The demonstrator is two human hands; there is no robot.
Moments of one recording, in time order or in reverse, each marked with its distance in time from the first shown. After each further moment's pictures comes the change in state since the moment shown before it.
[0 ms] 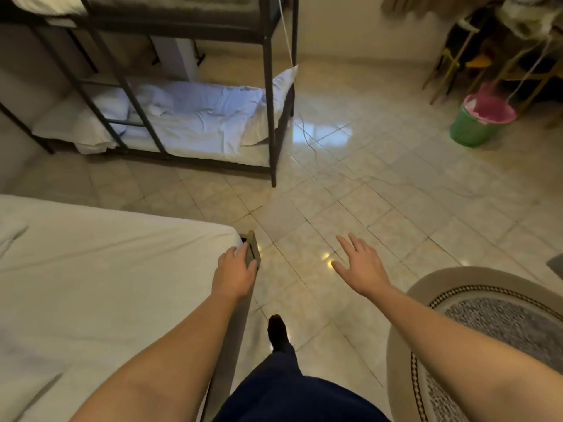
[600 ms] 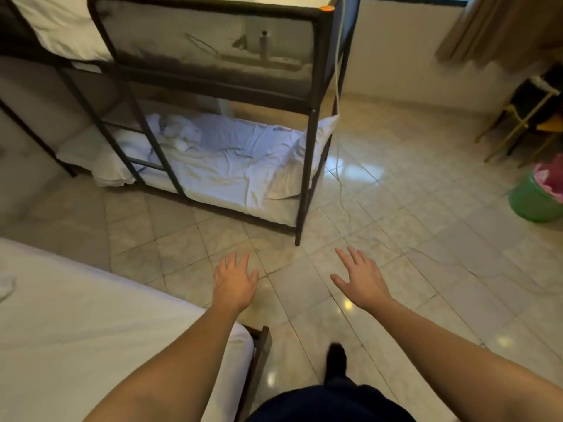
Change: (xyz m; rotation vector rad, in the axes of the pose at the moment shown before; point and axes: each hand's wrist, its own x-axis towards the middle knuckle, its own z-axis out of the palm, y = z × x) left_hand 0.387 0.002 -0.120 0.126 0.090 -0.090; right_hand 0.424 -0.100 -0.090 -0.081 -0.042 -0.141
